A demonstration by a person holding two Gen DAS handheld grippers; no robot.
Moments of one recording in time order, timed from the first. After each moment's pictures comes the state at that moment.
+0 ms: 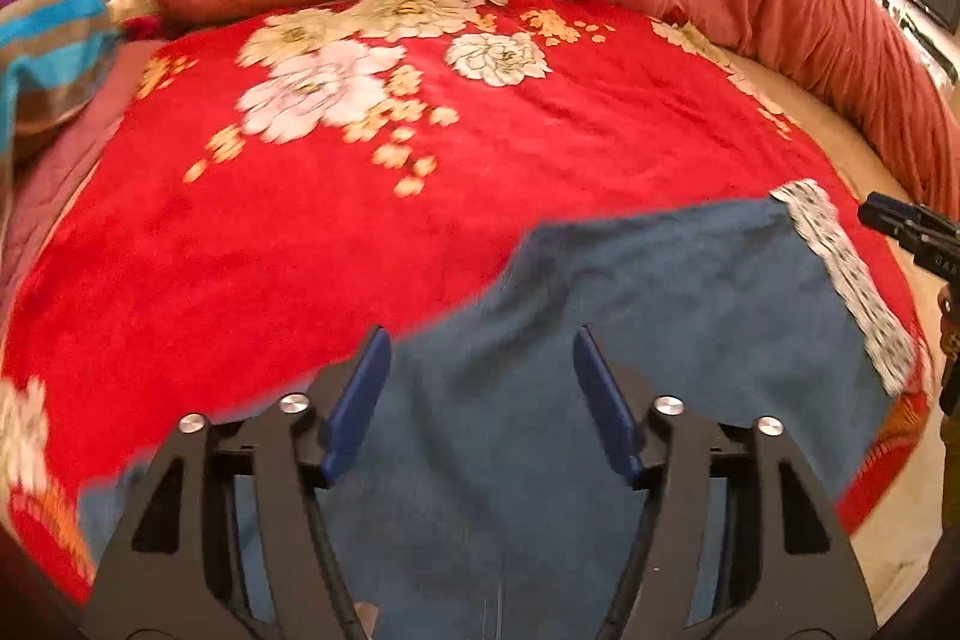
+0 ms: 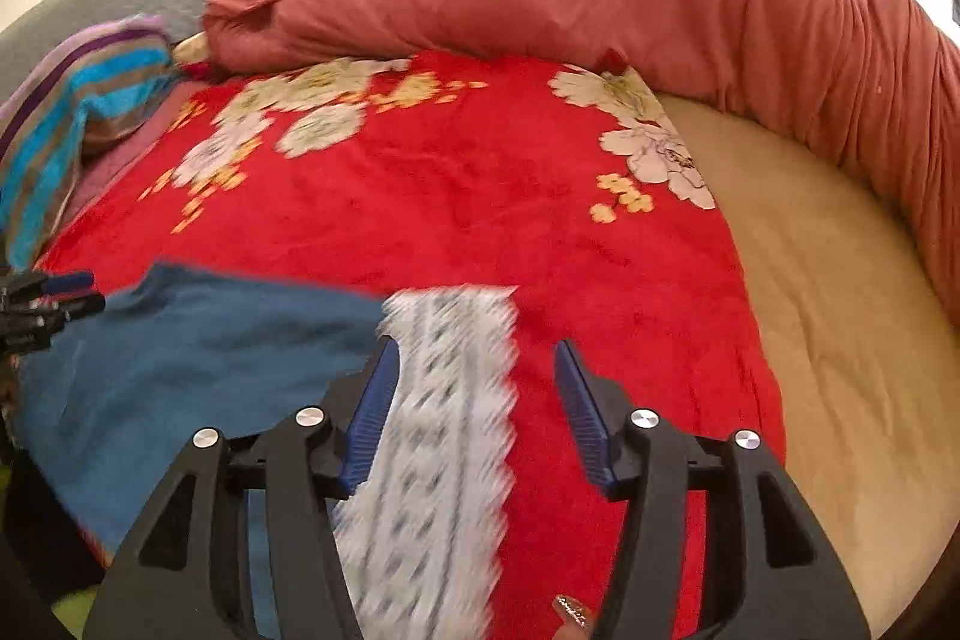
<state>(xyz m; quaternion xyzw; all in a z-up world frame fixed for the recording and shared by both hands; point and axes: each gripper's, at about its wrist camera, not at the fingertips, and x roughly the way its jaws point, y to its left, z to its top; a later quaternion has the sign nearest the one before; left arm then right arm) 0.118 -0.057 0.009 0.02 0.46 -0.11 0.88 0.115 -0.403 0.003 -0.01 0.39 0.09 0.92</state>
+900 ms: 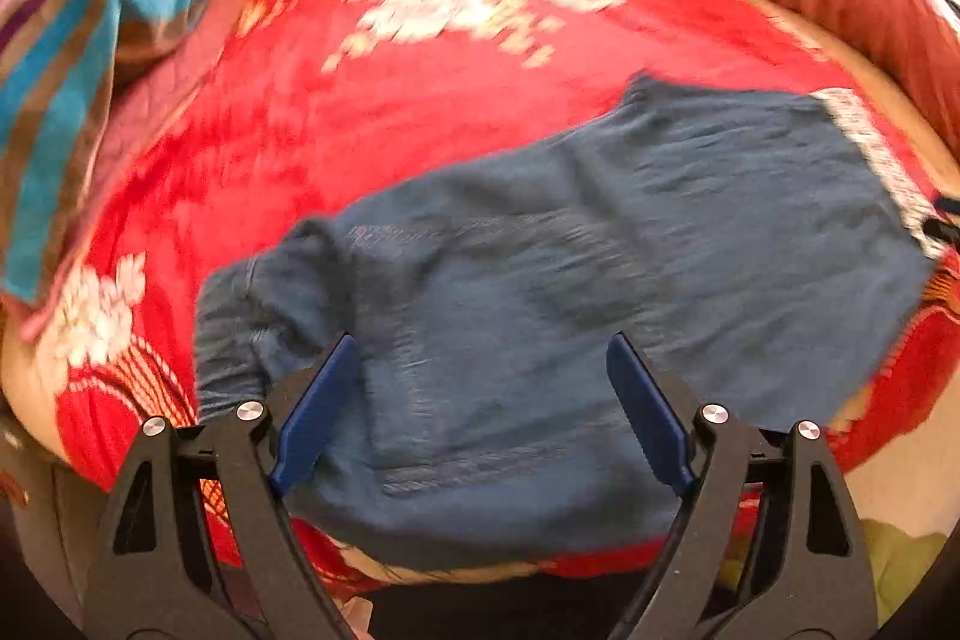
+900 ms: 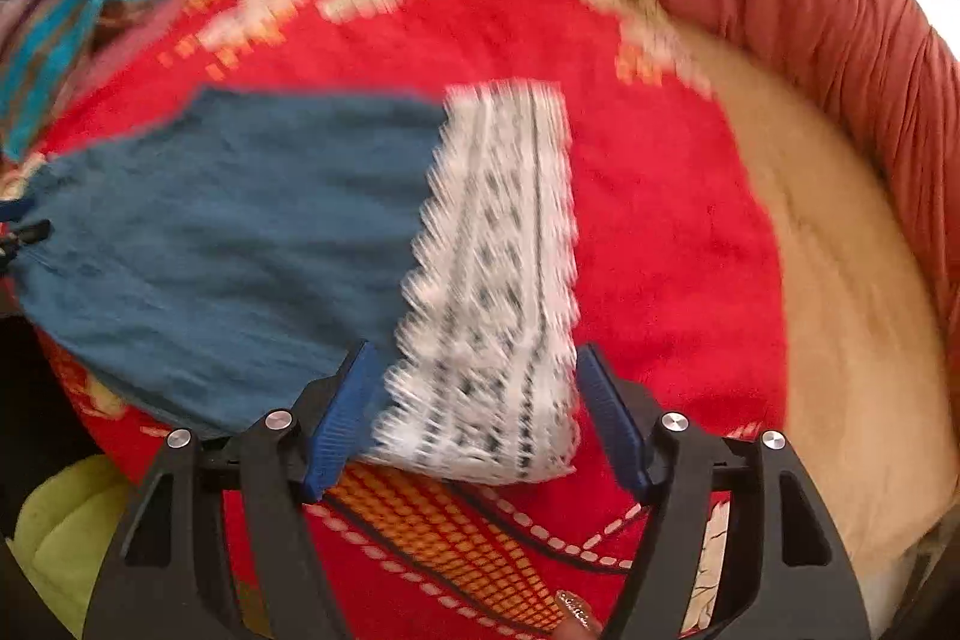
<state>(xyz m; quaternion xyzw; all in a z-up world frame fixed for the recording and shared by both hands) 0.041 -0.008 0.004 0.07 0.47 -0.05 0.88 0.034 -0.367 -0.010 -0.06 0.46 0.07 0.88</state>
